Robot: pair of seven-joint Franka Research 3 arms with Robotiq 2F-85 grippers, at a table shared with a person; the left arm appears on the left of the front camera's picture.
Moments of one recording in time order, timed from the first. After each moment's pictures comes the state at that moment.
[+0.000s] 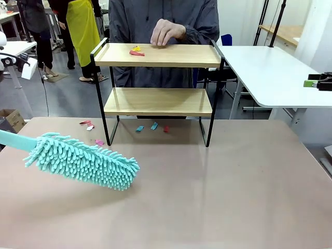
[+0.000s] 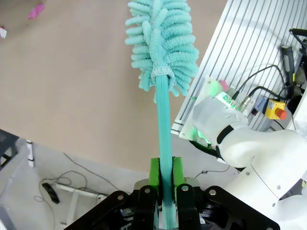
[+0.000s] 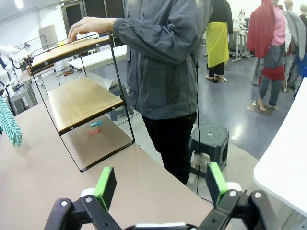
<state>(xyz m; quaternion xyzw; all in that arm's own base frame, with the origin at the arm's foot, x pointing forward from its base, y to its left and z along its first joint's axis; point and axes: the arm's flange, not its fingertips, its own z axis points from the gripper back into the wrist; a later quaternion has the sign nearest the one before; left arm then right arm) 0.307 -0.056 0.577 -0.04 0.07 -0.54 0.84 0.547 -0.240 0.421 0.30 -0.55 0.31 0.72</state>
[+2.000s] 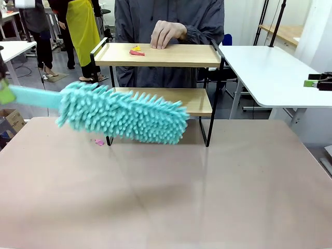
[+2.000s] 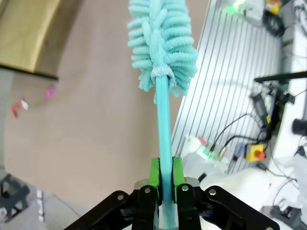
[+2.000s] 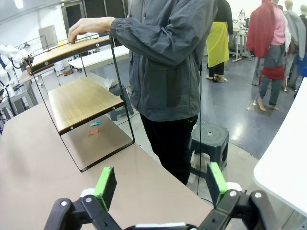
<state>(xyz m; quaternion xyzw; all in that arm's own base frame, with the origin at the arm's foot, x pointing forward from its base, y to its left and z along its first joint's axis) 0.280 -0.105 0.685 -0.14 -0.07 -0.57 0.81 0.547 -0.239 0.421 0.30 -0.55 0.31 0.72</state>
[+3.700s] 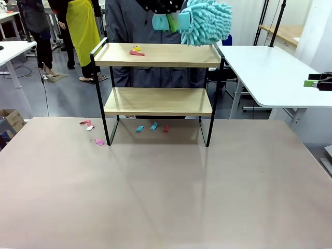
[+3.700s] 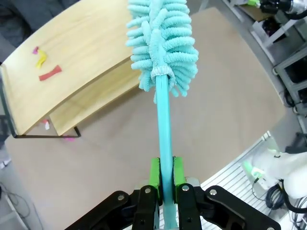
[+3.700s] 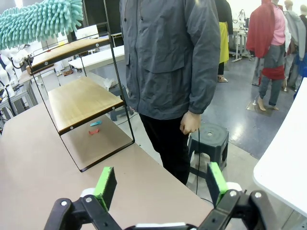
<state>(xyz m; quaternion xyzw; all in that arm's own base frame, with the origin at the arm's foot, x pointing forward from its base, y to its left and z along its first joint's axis) 0.333 -0.377 0.758 -0.10 -0.22 -0.25 0.94 0.547 -0.240 0.421 0.30 -0.55 0.31 0.72</state>
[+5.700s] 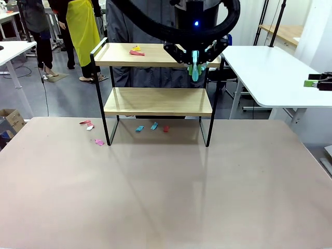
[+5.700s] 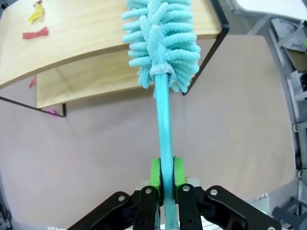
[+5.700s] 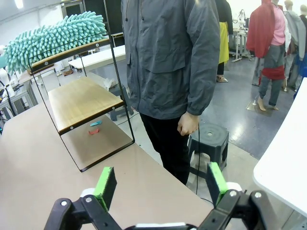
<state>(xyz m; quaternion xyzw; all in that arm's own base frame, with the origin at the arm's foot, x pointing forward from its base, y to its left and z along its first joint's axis) 0.341 -0.465 0.657 -0.06 -0.25 -0.06 0.96 0.547 -0.240 0.421 0.30 -0.55 0.31 0.72</state>
